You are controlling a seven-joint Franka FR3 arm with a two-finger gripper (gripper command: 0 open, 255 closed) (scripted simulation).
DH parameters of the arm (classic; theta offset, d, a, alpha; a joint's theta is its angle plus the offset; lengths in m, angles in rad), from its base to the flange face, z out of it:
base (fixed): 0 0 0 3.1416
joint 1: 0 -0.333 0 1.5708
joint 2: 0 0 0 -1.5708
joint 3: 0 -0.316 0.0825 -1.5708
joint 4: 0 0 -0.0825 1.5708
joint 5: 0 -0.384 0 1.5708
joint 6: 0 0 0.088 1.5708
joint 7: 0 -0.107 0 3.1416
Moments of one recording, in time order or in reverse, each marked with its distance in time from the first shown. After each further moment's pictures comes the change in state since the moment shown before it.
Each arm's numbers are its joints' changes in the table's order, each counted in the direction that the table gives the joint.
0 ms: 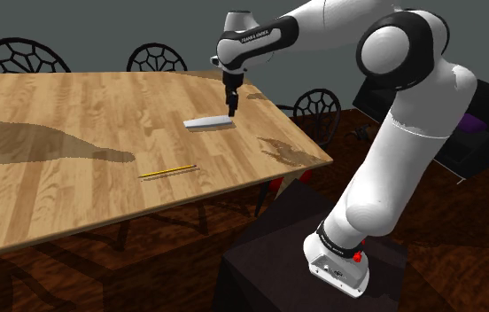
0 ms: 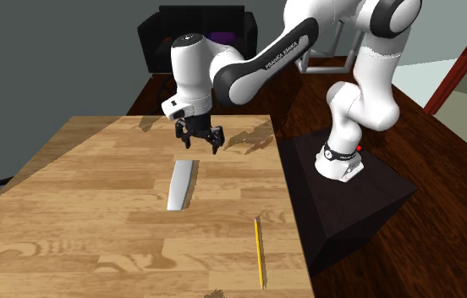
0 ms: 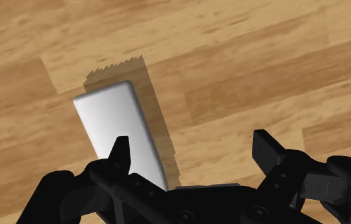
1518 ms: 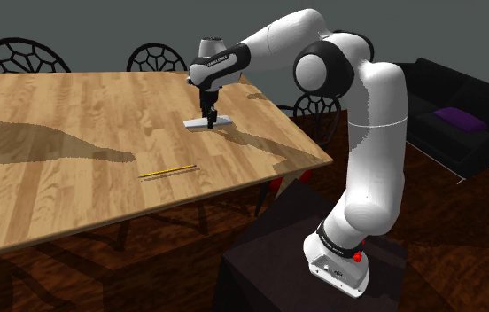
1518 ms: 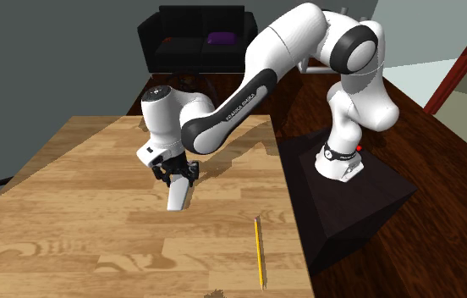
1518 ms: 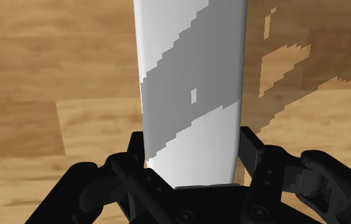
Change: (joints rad) arm 0.039 0.379 -0.072 0.282 -0.102 -0.093 0.277
